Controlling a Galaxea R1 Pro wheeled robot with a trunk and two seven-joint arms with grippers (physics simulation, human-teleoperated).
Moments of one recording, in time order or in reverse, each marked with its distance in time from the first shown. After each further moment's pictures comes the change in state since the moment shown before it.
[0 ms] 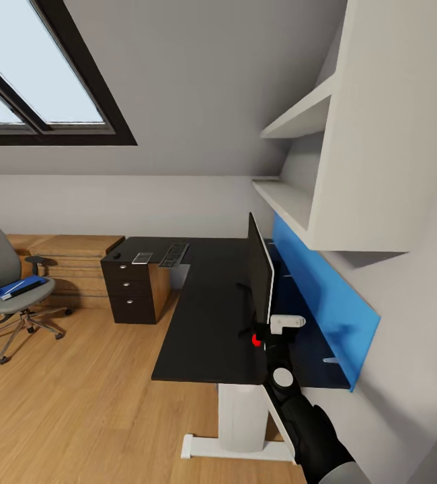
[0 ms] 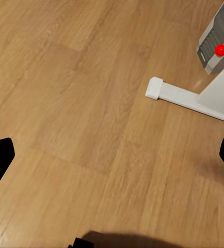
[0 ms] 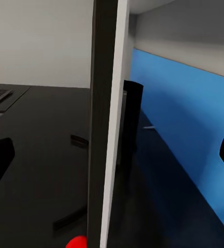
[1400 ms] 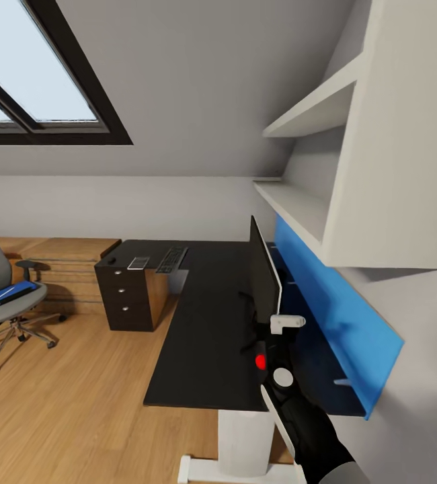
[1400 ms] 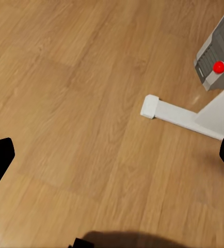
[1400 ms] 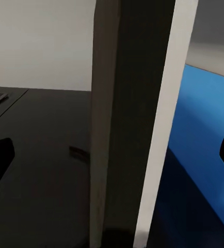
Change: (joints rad) left arm 0.000 0.000 0.000 -0.001 0.000 -0.002 0.000; right arm 0.000 0.000 0.000 0.001 0.001 0.000 0.000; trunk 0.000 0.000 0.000
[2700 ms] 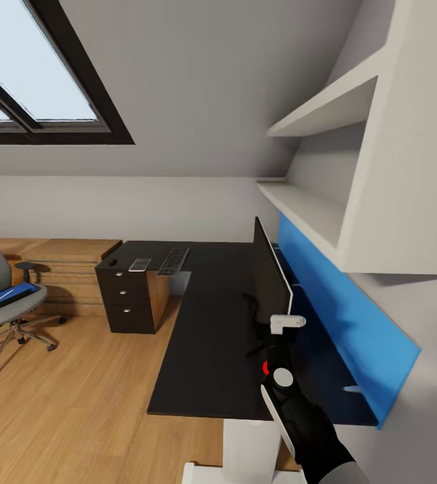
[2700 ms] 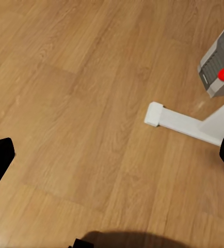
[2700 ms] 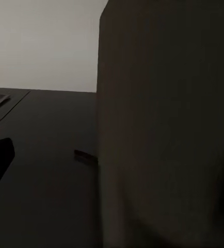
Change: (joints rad) left arm 0.000 0.001 0.001 -0.001 0.000 0.000 0.000; right arm 0.000 0.000 -0.001 0.000 0.001 0.000 -0.001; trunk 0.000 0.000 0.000
